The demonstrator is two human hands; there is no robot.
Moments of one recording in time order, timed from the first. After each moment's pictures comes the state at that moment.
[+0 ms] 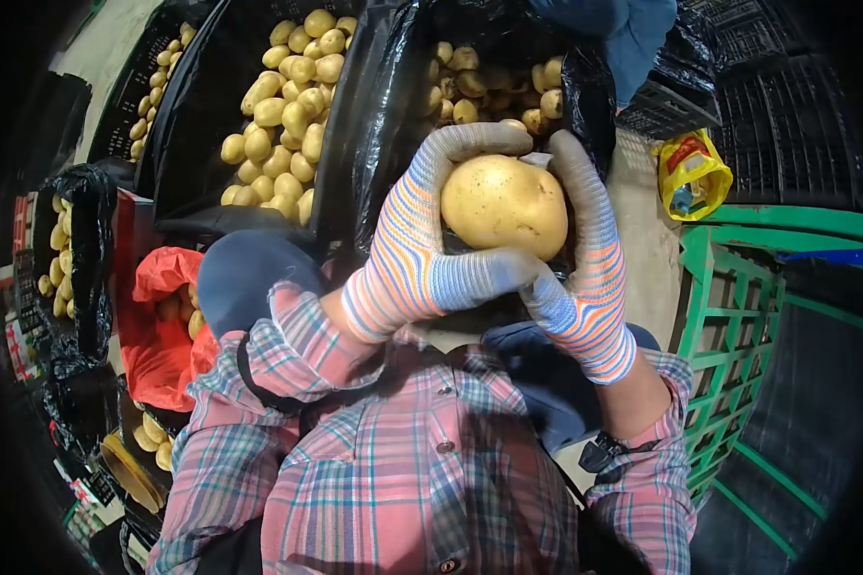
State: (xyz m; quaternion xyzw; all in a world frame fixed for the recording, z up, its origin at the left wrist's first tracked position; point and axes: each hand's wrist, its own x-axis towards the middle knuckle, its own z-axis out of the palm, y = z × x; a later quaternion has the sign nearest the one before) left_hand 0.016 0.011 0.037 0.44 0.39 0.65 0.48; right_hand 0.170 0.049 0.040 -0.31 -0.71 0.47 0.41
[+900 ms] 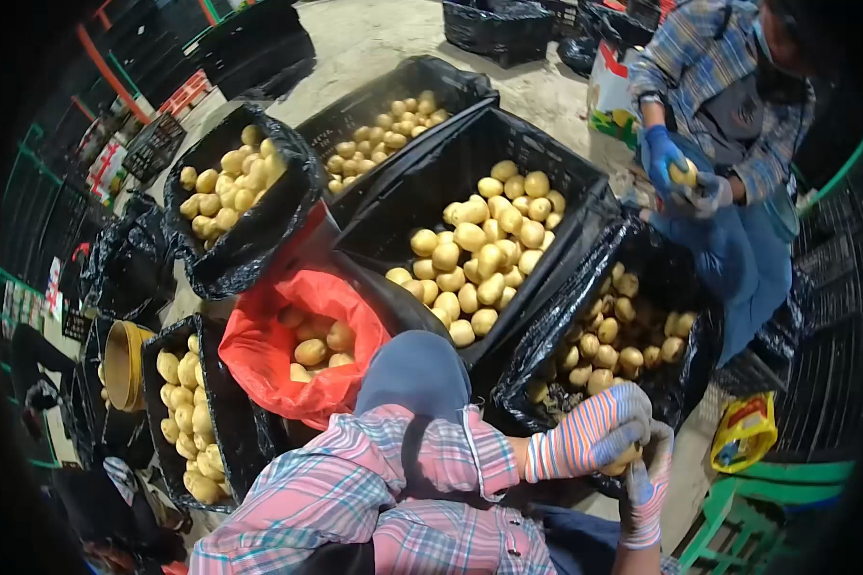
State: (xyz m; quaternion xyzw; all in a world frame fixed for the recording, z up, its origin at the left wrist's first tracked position) left_hand 0.007 0.007 0.016 0.55 0.36 0.68 0.32; right_hand 0.177 0.043 0.026 -0.37 -0.65 0.60 0.28
